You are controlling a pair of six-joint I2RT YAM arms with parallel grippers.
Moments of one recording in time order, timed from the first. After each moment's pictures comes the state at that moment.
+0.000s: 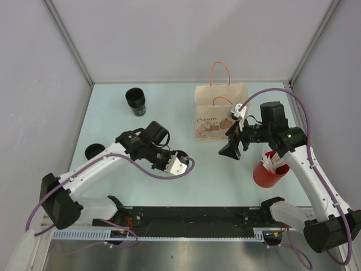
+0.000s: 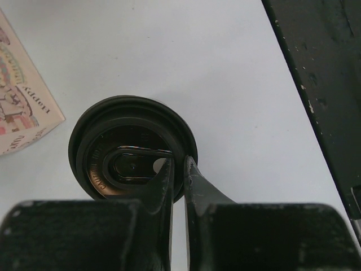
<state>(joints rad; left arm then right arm) -0.76 1.25 1.07 -0.93 0.56 1.19 0.31 1.07 1.15 -0.78 -0.83 -0.45</state>
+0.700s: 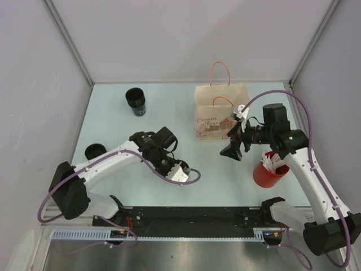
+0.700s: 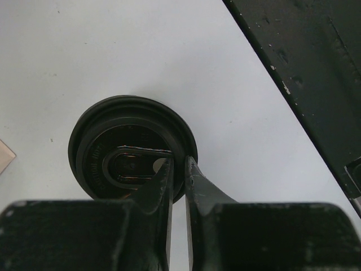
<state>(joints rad) -0.81 1.36 1.05 -1.01 0.55 1.37 0.28 1.05 1.11 -0.76 -0.85 -0.44</state>
